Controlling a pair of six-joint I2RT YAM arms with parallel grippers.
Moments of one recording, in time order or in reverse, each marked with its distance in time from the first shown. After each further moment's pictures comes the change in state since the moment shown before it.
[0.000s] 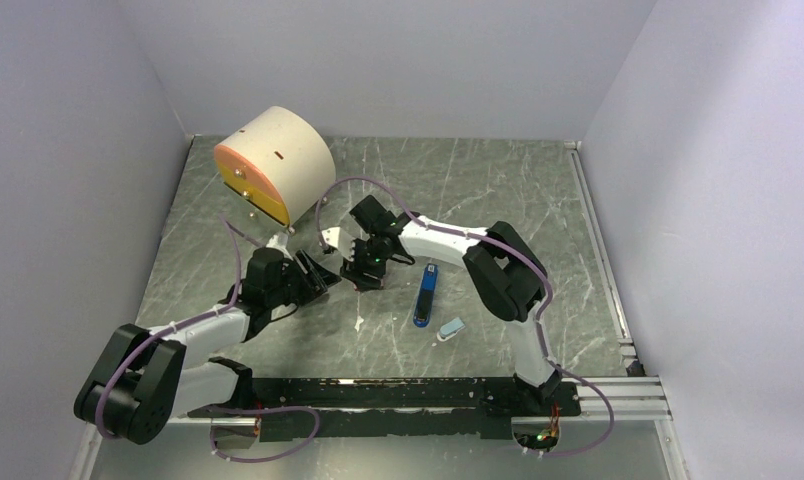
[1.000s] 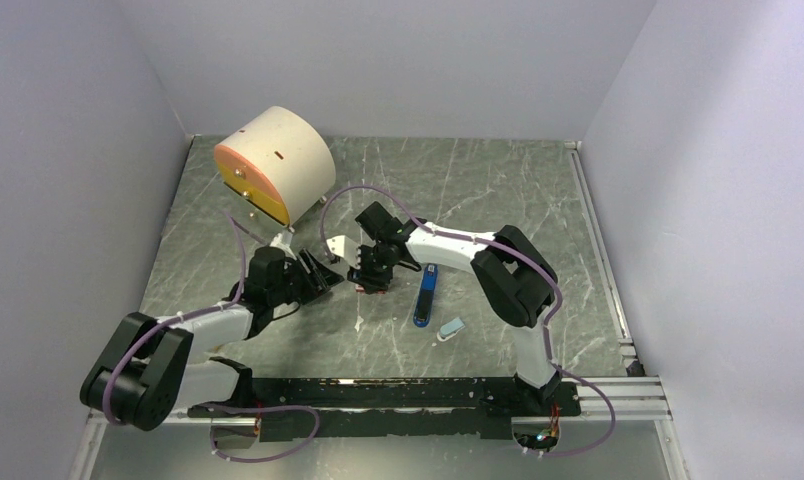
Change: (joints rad) left arm 0.000 0.042 0.000 0.069 0.022 0.031; right arm 0.007 -0.057 -0.087 0.032 0.041 -0.061
